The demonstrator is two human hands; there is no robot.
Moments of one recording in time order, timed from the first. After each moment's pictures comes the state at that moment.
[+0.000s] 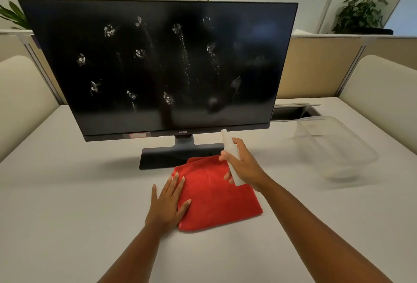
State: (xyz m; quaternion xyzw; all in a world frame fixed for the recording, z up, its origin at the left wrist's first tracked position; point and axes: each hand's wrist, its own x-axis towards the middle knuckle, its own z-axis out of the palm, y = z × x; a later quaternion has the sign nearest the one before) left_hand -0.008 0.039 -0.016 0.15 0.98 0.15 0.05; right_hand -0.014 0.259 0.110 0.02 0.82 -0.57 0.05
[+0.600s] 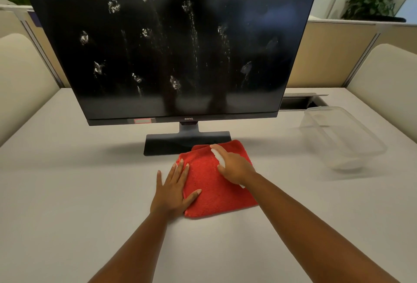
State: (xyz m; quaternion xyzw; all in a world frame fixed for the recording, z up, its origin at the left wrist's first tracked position) left_hand -0.004 0.039 -0.013 0.15 0.98 0.15 0.04; right_hand -0.033 0.239 0.056 -0.08 0.97 -0.21 0.09
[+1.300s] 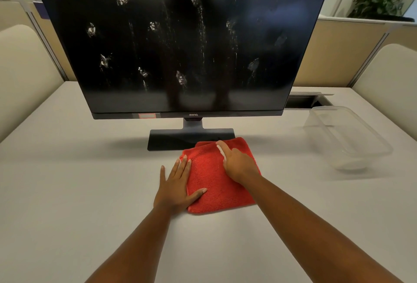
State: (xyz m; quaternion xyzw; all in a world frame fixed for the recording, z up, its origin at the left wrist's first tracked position) left_hand -0.003 0.040 -0.009 0.15 0.98 0.15 0.04; right_hand -0.038 0.233 0.043 -0.04 0.99 -0.12 0.05
